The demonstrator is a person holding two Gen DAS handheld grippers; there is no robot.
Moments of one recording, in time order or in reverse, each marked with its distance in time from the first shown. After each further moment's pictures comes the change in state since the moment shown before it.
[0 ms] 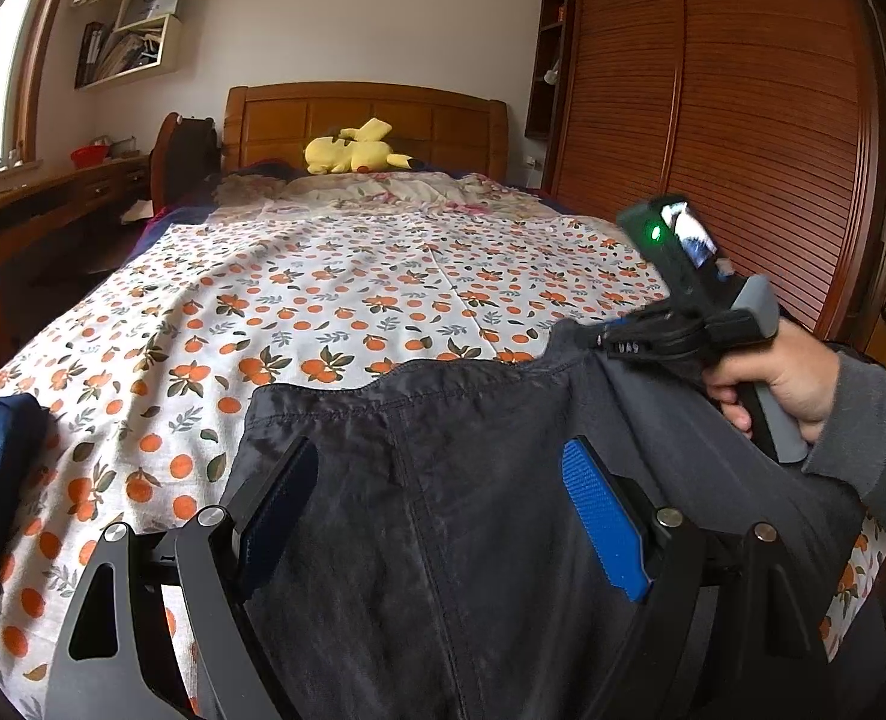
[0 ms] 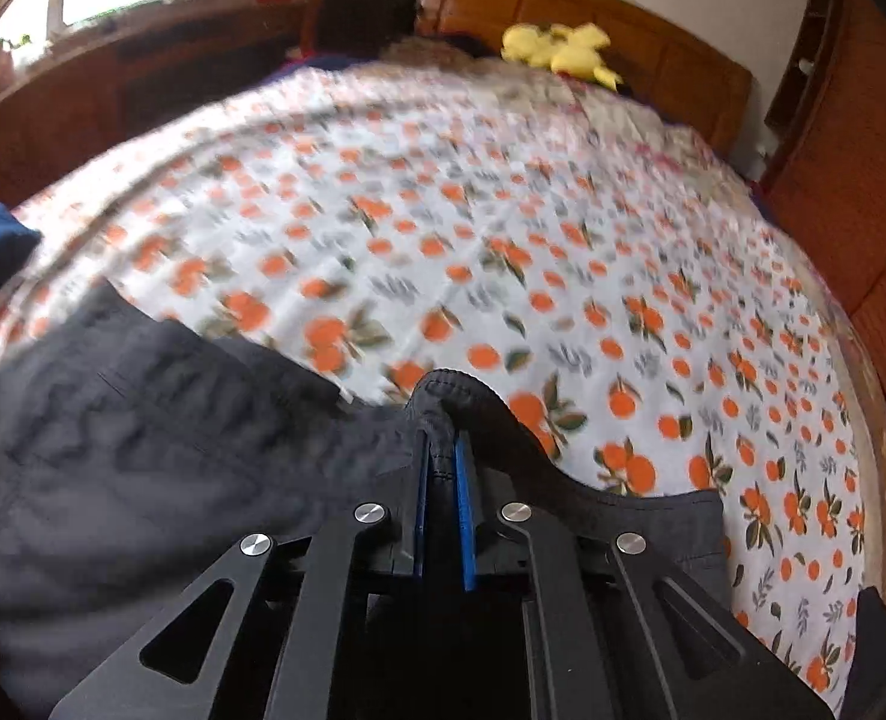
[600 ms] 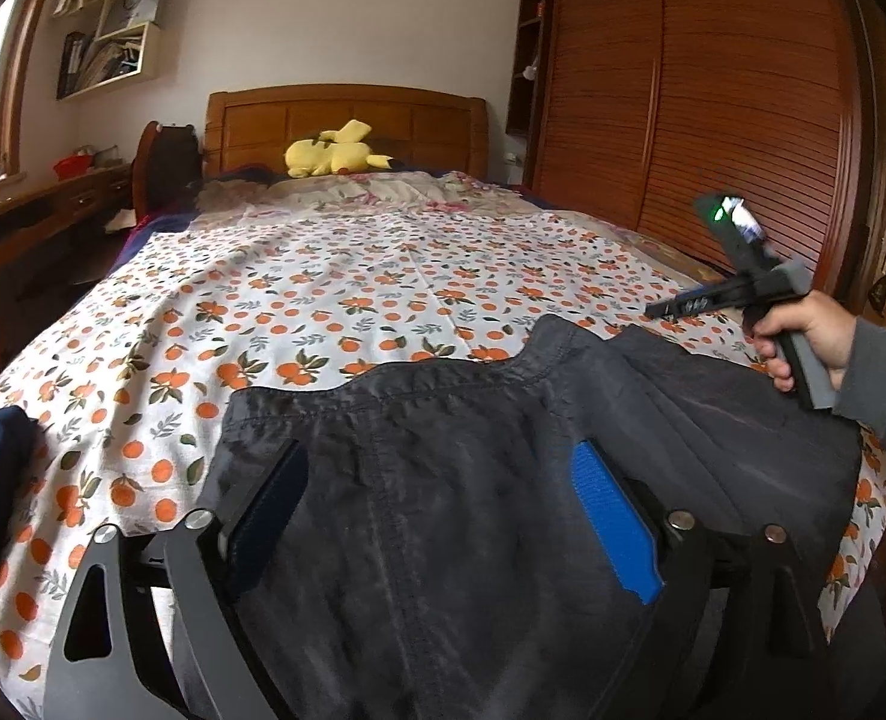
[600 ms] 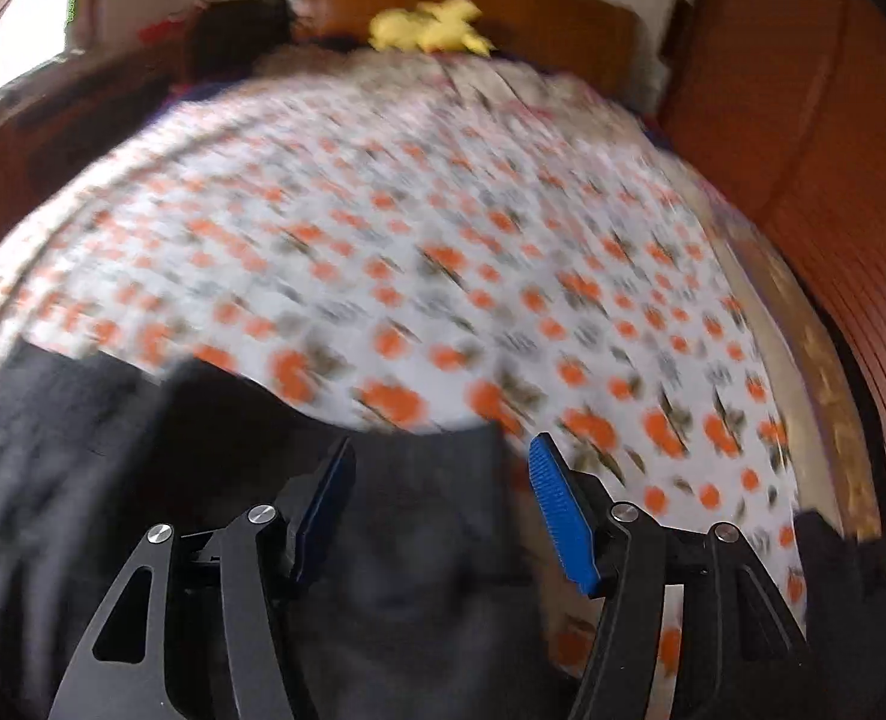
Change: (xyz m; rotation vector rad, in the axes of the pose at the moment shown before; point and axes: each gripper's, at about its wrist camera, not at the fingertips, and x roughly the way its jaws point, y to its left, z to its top) left arm -0.001 -0.021 -0.001 0.036 0.005 -0.037; right arm -0.031 -0.134 -0.042 0.213 0.040 -0.128
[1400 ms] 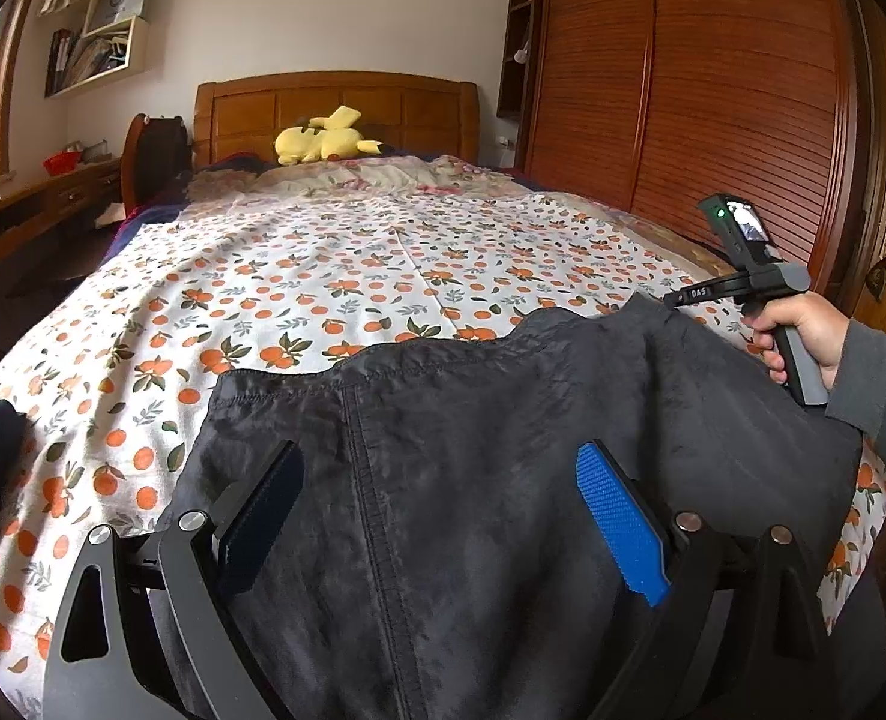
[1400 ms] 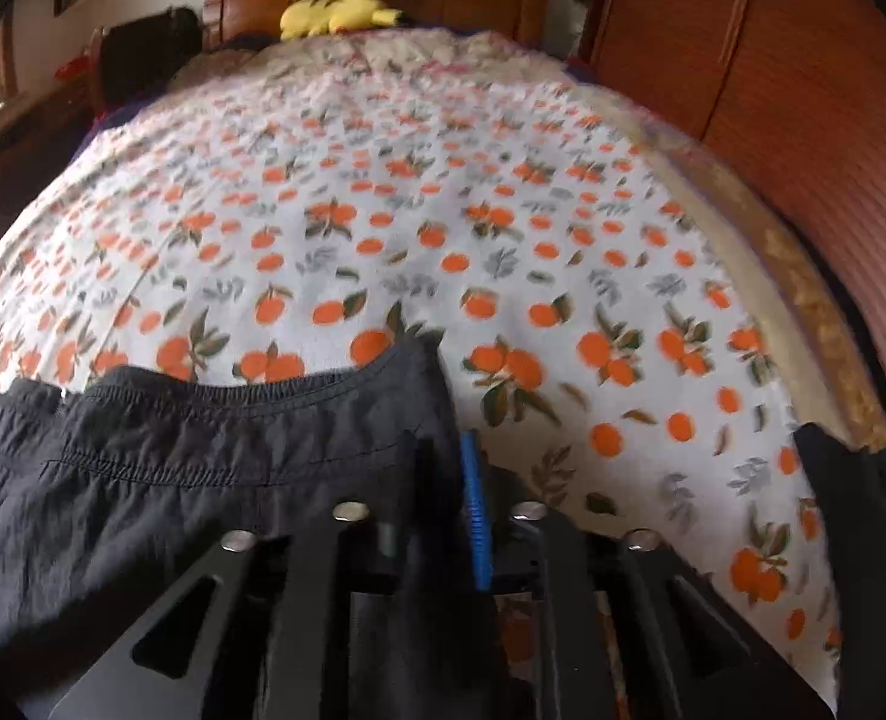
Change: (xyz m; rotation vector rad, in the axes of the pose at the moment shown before) left arm 0.008 -0.006 -0.008 0.016 0.032 -0.005; right arm 0.016 -0.044 -0.020 0.158 0.004 -0.065
